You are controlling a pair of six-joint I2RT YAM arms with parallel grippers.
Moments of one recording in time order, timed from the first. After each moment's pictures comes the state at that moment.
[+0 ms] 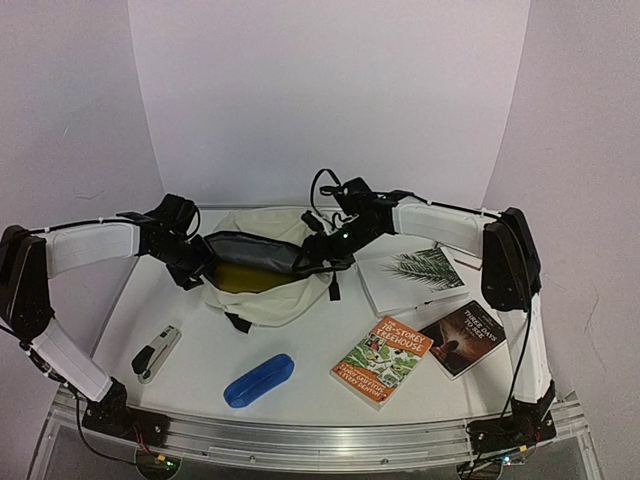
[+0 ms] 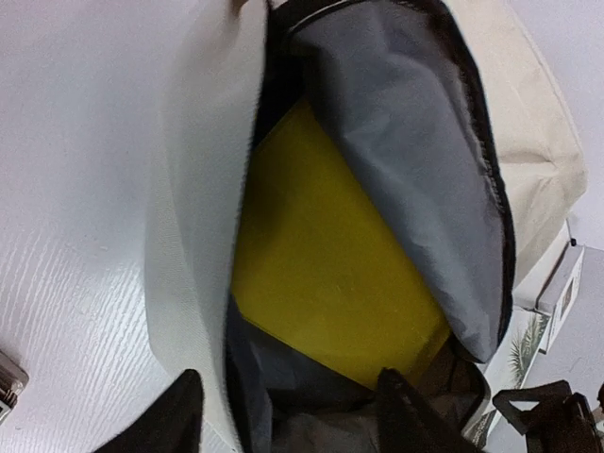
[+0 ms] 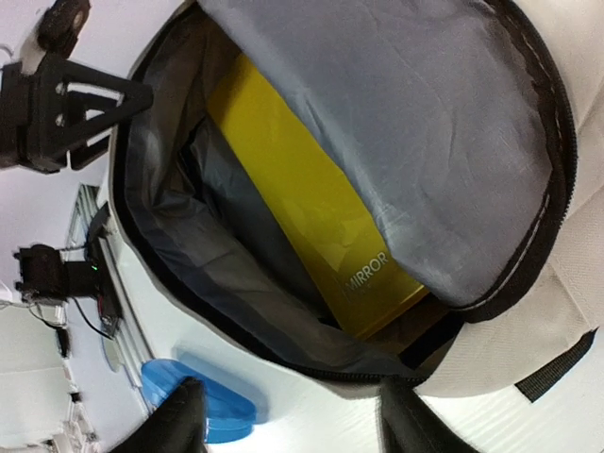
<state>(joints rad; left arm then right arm) -0.40 1.52 1.03 -0.50 0.08 -1.06 0.70 2.23 1.93 -0.66 -0.61 0.28</state>
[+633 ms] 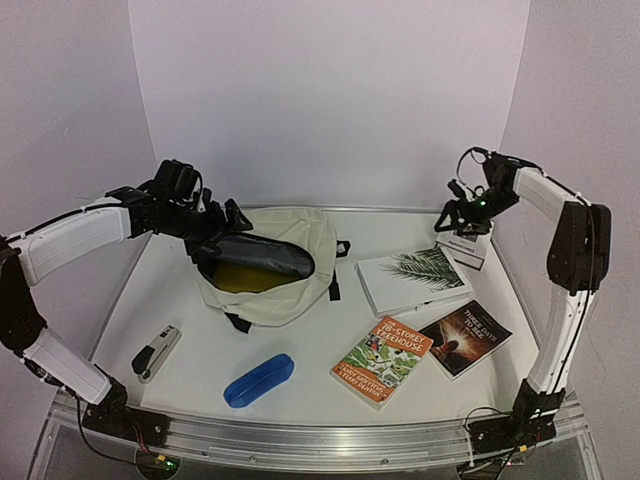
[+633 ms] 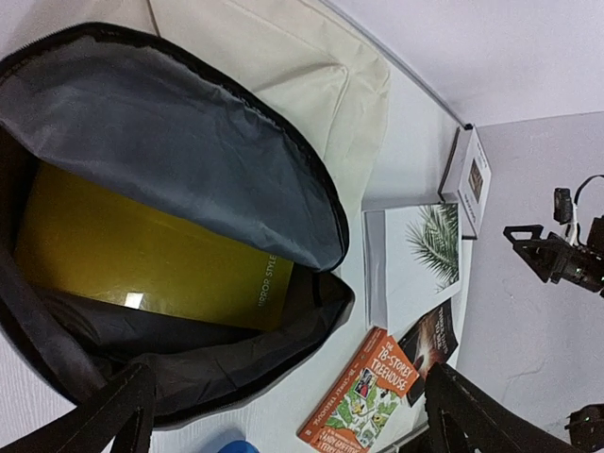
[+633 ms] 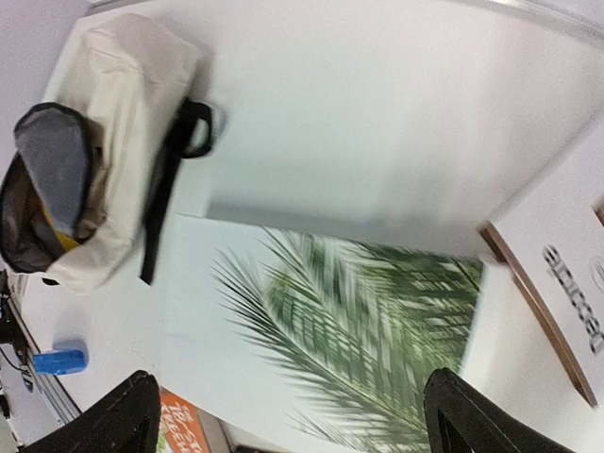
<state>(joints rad) -0.49 1.45 1.22 -0.53 0.25 -0.86 0.00 2.03 1.86 -1.04 -0.52 -0.21</state>
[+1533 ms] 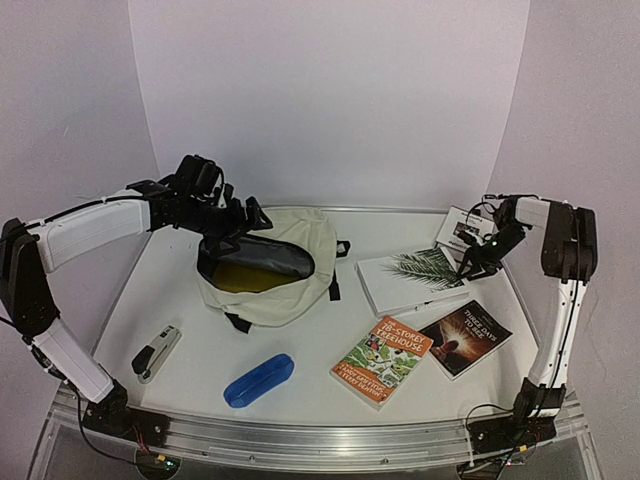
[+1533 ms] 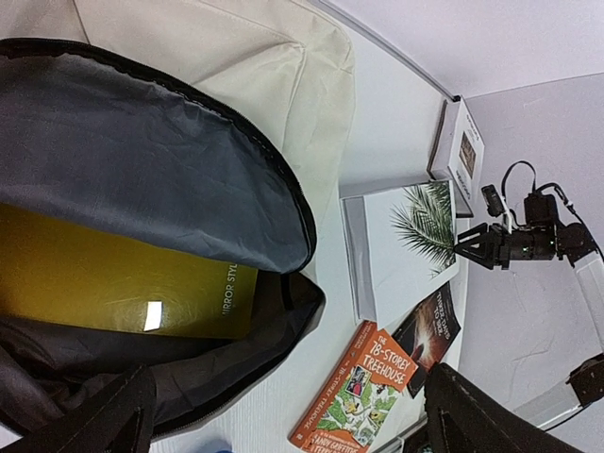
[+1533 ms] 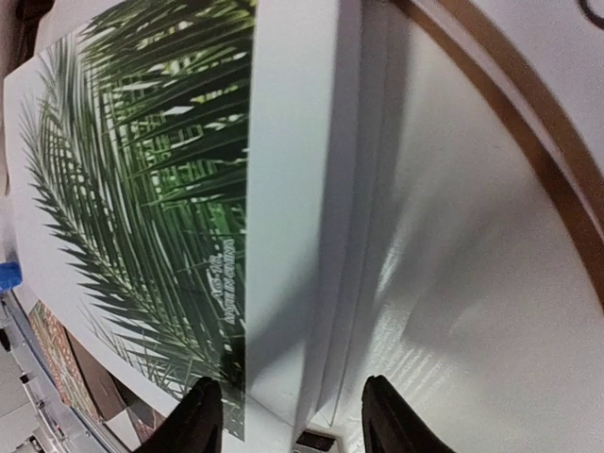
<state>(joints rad) -0.56 1.56 1.33 -0.51 0.25 -0.83 -0.15 2.26 1.79 -1.17 -0.53 -0.48</state>
